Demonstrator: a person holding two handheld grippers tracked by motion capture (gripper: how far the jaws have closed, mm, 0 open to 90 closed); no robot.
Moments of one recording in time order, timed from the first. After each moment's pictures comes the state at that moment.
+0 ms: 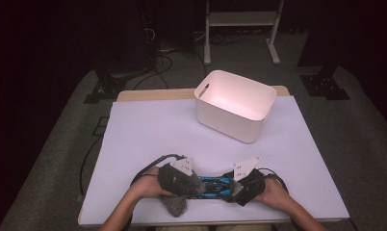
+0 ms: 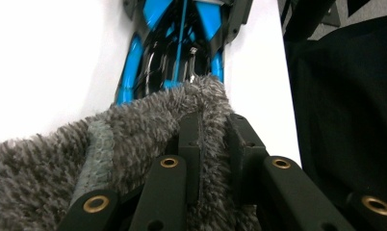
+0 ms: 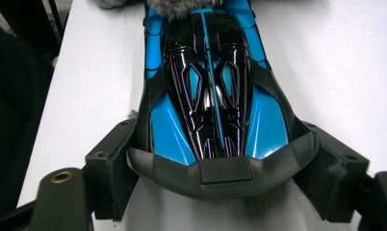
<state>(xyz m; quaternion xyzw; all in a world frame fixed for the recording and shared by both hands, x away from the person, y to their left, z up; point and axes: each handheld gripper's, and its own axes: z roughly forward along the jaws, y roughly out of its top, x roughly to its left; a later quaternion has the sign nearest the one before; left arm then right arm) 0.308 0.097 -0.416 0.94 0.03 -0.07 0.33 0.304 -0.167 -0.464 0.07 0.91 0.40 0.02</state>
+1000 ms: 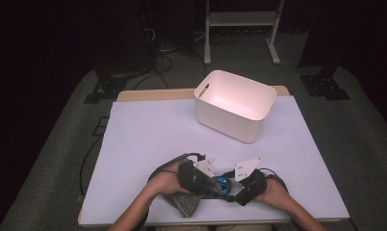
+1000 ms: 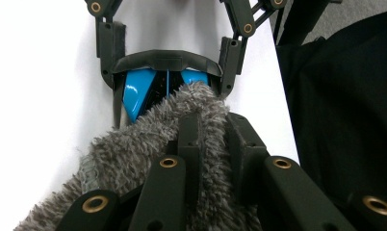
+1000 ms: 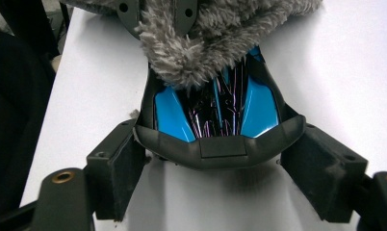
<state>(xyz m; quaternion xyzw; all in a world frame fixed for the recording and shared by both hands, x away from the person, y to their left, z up) 0.308 0.048 -0.406 0.95 -0.02 -0.05 0.31 0.302 -0.169 -0.460 0.06 0.91 0.40 0.03</state>
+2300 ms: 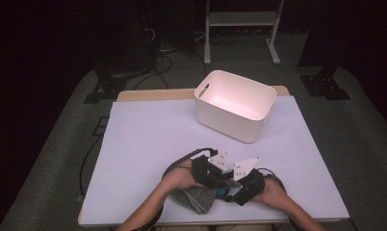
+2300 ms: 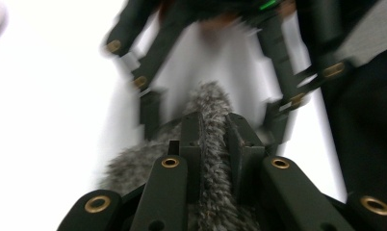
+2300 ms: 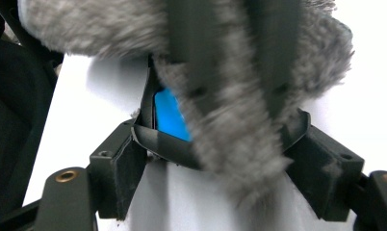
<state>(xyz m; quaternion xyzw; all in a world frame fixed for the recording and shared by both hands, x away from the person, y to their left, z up) 0.327 0.016 -0.406 0.95 -0.01 -0.02 0.32 0.304 -0.165 -0.463 0.07 0.91 0.41 0.01</state>
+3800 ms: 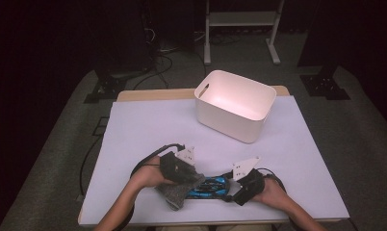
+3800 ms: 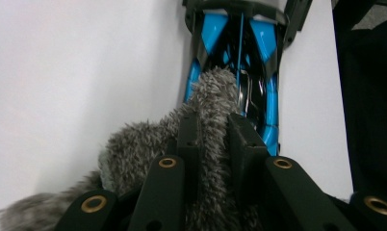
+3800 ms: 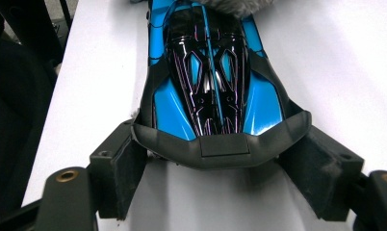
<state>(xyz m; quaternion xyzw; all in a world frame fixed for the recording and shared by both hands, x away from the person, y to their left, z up) 0.328 0.098 -0.401 0.95 0.05 -0.01 0.30 0.305 -0.164 -0.464 0.07 0.91 0.41 0.02</state>
